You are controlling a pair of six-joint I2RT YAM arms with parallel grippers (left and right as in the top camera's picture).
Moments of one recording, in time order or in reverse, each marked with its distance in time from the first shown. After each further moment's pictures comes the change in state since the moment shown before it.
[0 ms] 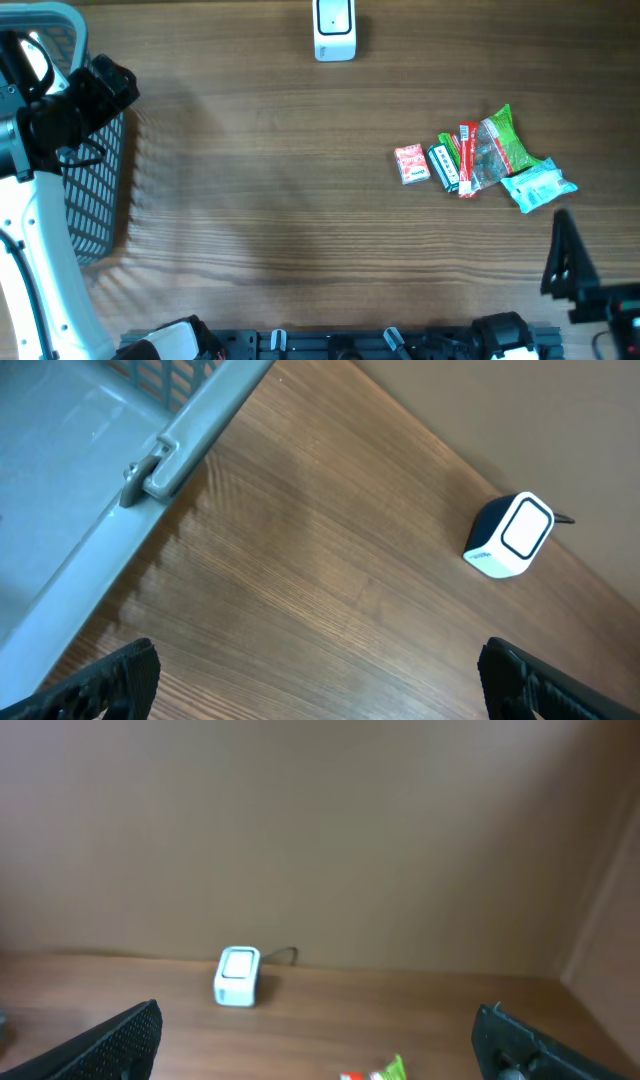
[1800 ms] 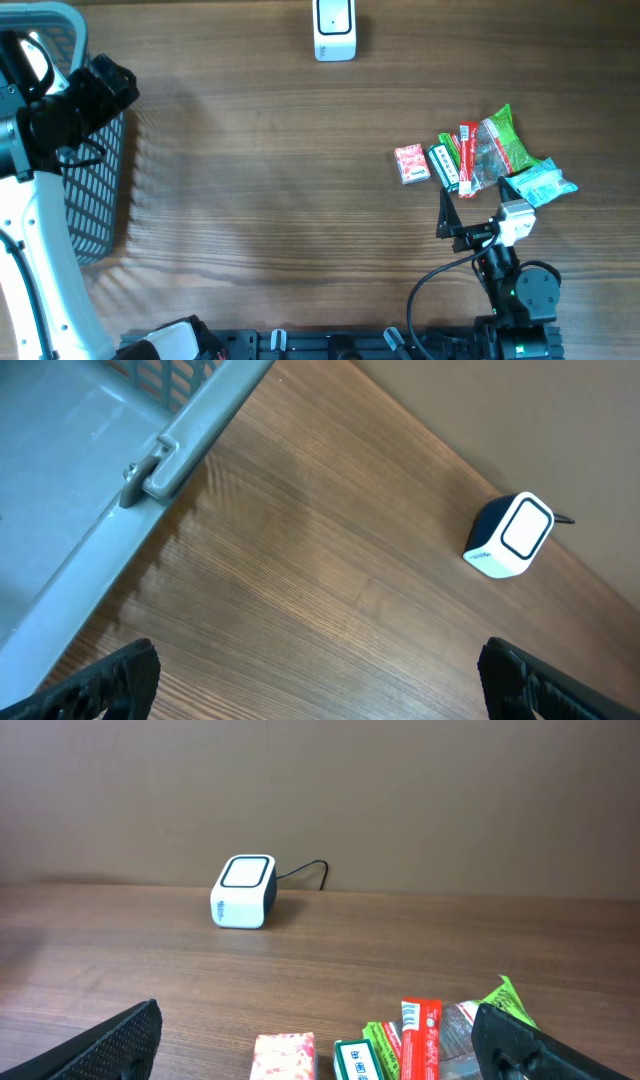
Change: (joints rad) left arm 0.000 0.000 0.000 0.000 0.000 0.000; right arm -0.117 -0.448 -1.375 0.948 -0.222 0.039
